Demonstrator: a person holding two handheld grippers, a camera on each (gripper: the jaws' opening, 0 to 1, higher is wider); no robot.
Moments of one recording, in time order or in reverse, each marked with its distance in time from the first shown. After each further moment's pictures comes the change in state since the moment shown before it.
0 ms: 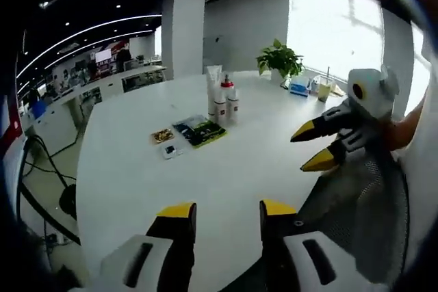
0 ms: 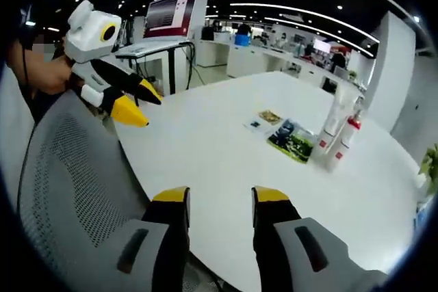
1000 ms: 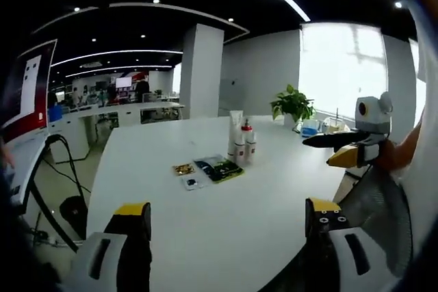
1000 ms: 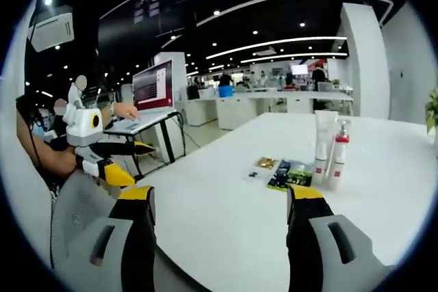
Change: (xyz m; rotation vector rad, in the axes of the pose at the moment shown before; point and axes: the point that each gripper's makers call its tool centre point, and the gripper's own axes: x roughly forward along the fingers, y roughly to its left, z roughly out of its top) left arm -0.020 0.019 0.023 -0.054 -0.278 0.024; right arm -0.023 -0.011 0.059 0.223 -0.335 -0.008
